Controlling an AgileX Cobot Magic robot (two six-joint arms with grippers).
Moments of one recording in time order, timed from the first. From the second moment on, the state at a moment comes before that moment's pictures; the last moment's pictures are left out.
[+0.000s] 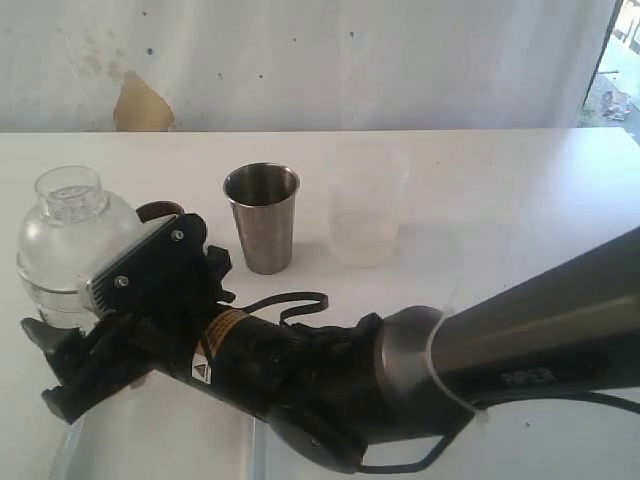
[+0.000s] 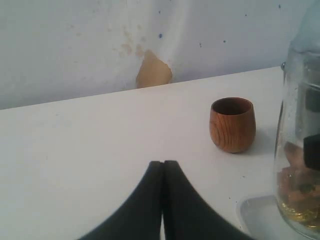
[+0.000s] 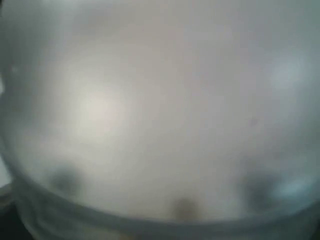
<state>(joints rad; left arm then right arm) -0.08 0.00 0.00 -0.03 0.24 0.16 0.93 1.96 -0.95 -0.03 -0.83 0.09</state>
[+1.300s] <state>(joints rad) -0.08 0.00 0.00 -0.03 0.24 0.16 0.88 2.07 -0.95 -0.22 -0.90 0.15</state>
